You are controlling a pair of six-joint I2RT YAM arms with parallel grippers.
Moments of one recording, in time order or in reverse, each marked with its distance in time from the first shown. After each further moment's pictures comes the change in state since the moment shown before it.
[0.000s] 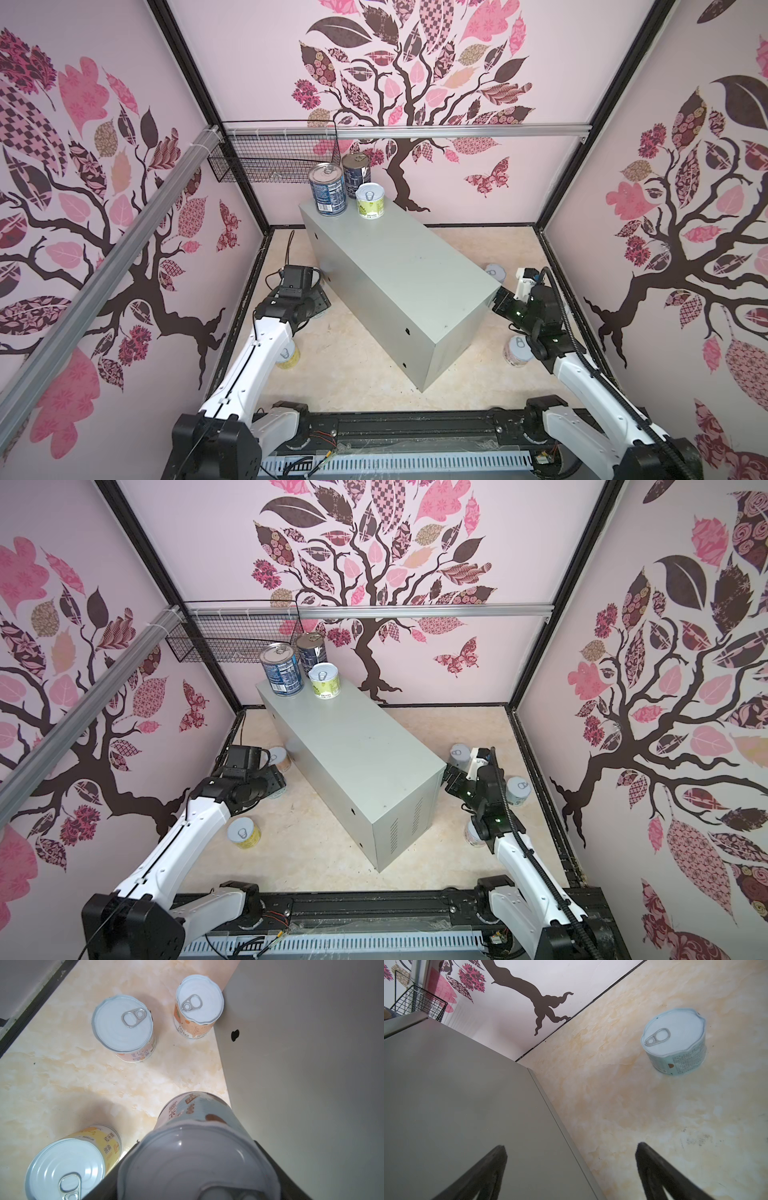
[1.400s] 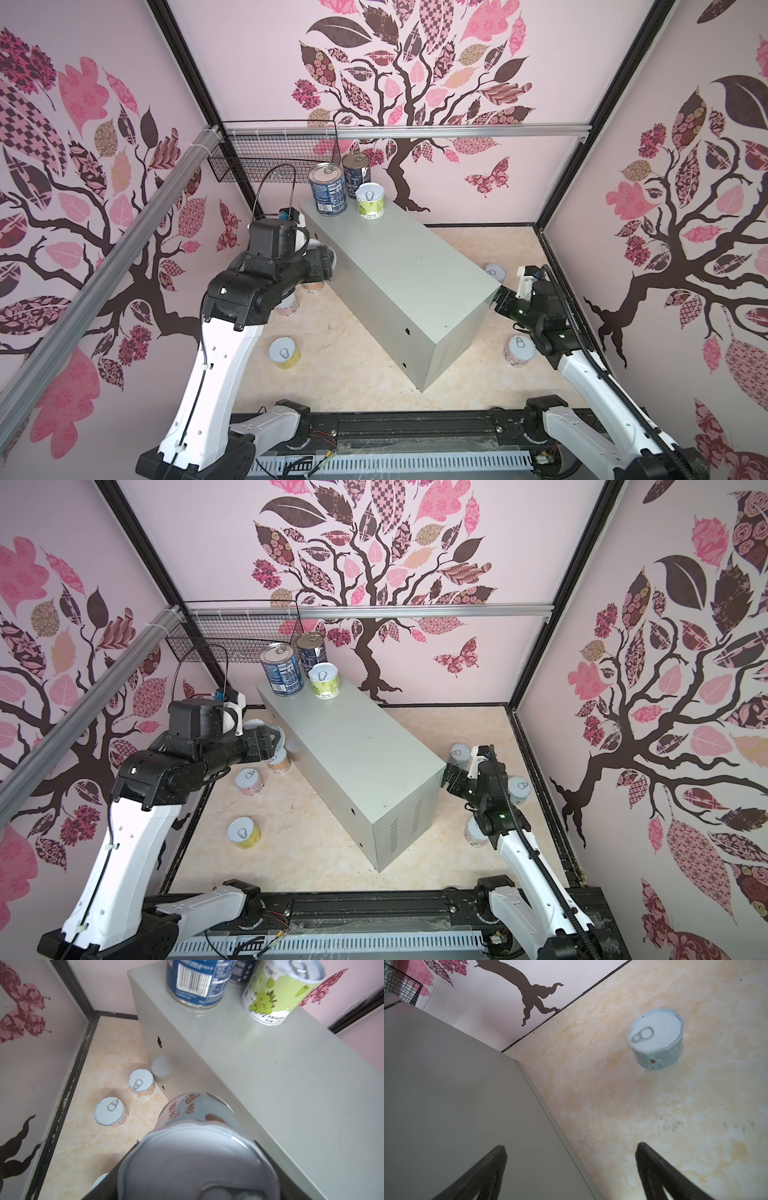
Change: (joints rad) left arm -0.182 0.097 0.806 -0.406 0.038 0.317; right arm 0.000 -0.019 0.097 -0.204 0.032 -0.079
